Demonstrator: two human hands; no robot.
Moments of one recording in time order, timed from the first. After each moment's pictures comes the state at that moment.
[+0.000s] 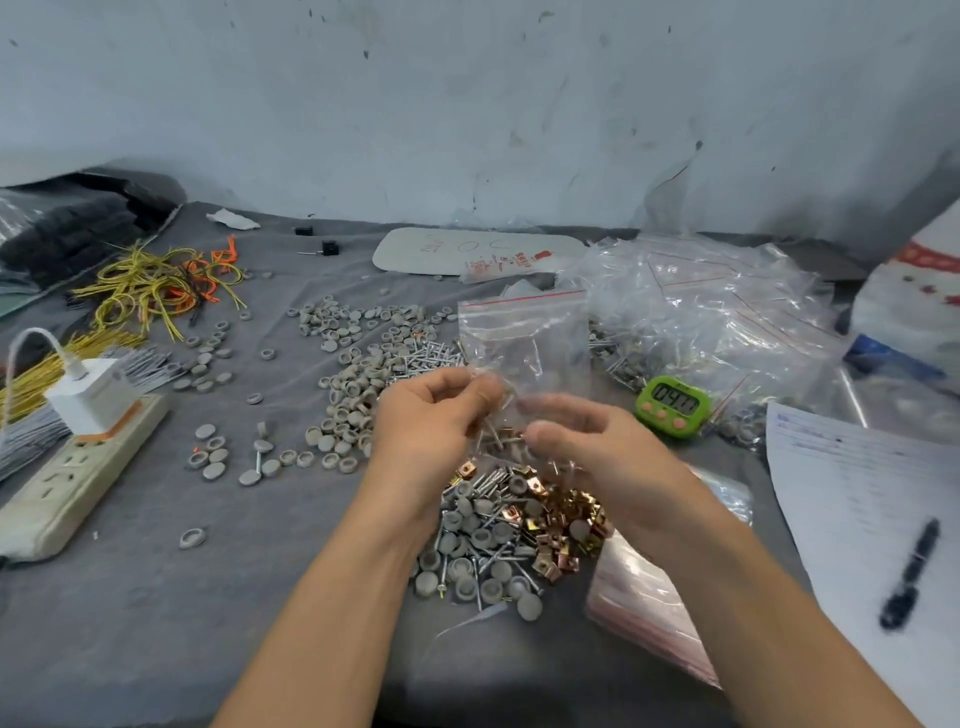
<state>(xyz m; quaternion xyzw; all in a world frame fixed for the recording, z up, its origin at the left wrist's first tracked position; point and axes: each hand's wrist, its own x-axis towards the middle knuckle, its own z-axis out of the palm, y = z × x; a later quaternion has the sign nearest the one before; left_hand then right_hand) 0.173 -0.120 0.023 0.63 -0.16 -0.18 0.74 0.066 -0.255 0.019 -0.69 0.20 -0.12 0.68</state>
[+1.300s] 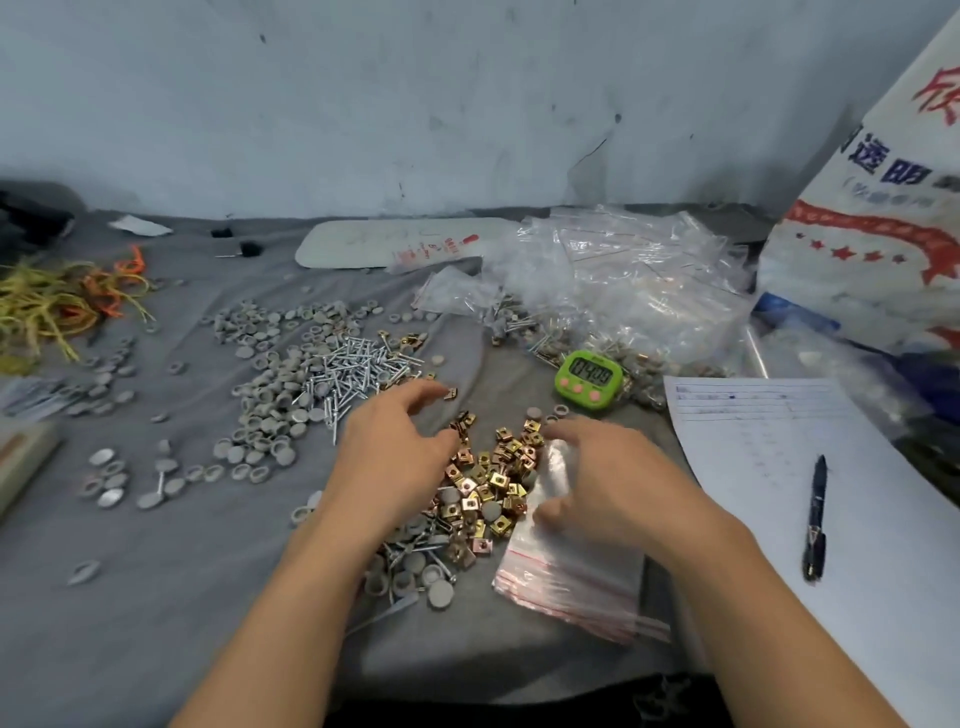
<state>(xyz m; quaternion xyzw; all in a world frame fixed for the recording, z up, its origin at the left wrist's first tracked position) 0.150 -0.152 0.010 0.87 -0.30 -0.04 0.38 0.005 -0.301 0.009 -0.94 0.29 -0.02 0.15</state>
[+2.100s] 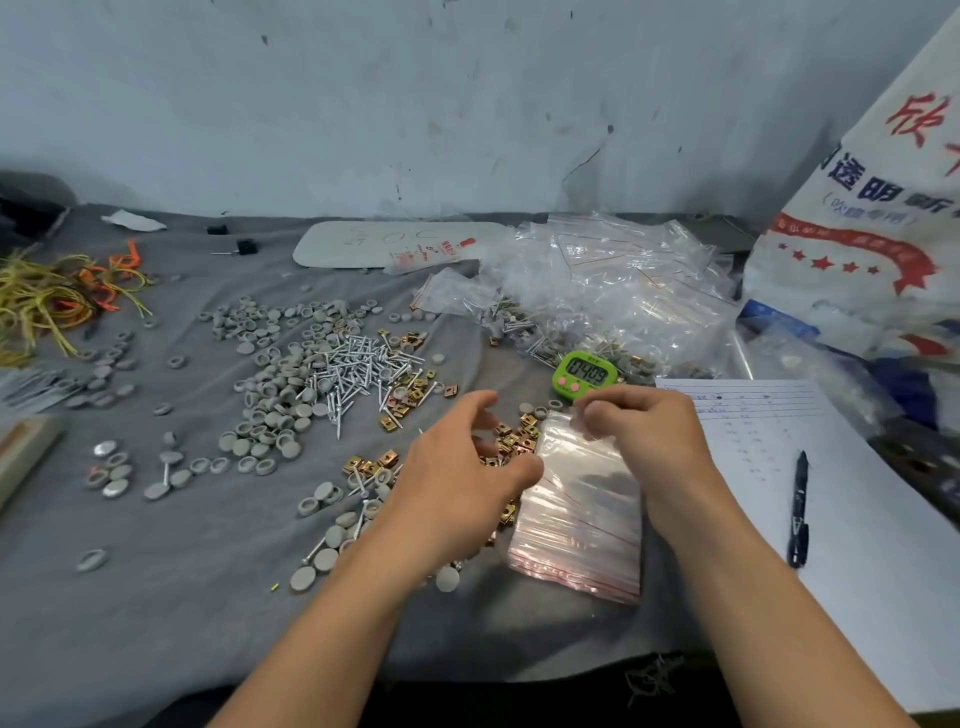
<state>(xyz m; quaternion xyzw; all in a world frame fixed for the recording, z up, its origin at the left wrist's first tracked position) 0.110 -0.156 0.008 0.82 -0.36 -0.15 0.42 0.002 -0.314 0.008 -0.68 0.38 -0.31 0.54</state>
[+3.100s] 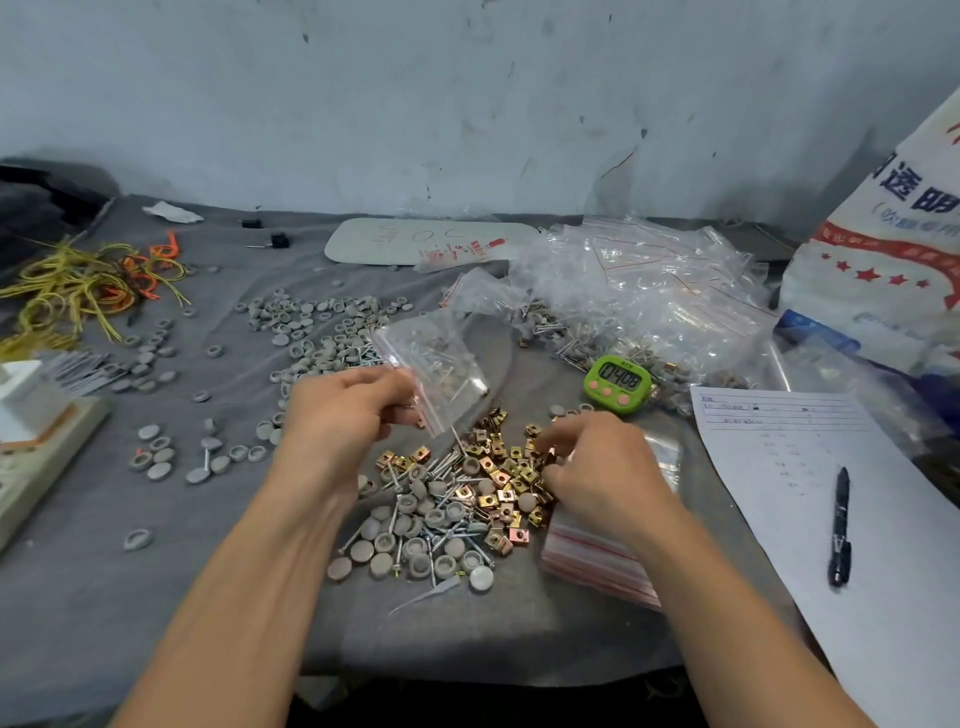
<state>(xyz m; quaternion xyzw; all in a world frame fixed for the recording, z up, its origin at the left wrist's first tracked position) 0.185 -0.105 0.029 0.69 -0.09 -0.17 0.70 0.039 -0.273 0.002 -0.90 0.36 -0.09 0.24</state>
